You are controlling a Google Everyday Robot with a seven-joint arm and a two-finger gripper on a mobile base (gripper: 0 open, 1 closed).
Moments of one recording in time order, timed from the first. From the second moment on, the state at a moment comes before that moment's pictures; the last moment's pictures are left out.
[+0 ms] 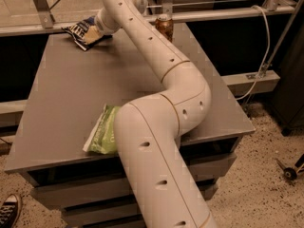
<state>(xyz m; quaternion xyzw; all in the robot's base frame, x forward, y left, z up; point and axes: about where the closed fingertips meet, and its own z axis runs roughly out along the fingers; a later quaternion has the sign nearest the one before) 0.919 0.179 0.857 -0.37 0.82 0.13 0.42</state>
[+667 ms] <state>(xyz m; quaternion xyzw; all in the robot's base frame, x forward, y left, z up) 0.915 0.168 0.906 -0.39 0.79 0.11 0.45</state>
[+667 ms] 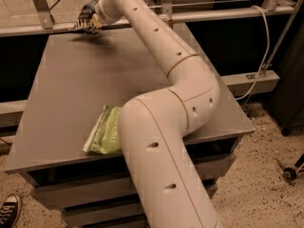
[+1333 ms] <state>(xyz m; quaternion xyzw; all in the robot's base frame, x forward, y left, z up) 0.843 0.163 0.994 -0.46 0.71 0.11 0.52</state>
